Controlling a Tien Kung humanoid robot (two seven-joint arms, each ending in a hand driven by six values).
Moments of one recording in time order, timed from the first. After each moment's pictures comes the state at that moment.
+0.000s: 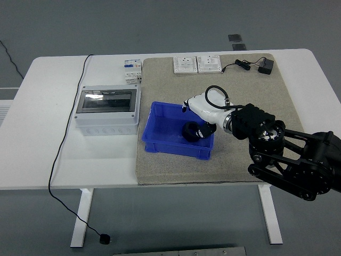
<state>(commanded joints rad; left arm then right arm) -0.11 0.03 -1.38 -0.18 1.47 0.17 0.13 0.81 -0.28 0.46 1.38 -2.05 0.16 -0.40</state>
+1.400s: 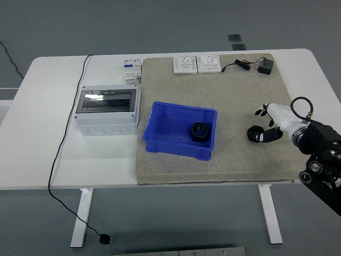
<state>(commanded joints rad) -0.10 0.02 -1.40 -0.18 1.46 0.18 0.13 0.39 -0.41 0.90 1.37 -1.98 0.05 -0.43</state>
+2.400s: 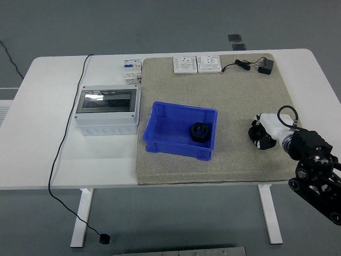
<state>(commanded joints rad) -0.10 0.02 -1.40 -0.18 1.46 0.18 0.13 0.43 -0.38 0.80 1.28 -2.08 0.07 -0.46</state>
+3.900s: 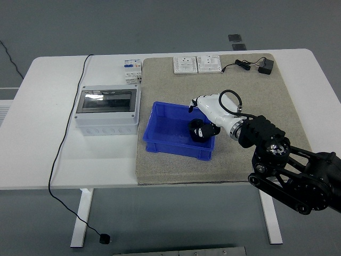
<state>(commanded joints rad) -0.10 0.03 -1.38 -0.18 1.44 0.18 0.12 0.64 -0.24 0.61 1.36 -2.10 0.01 -0.37</state>
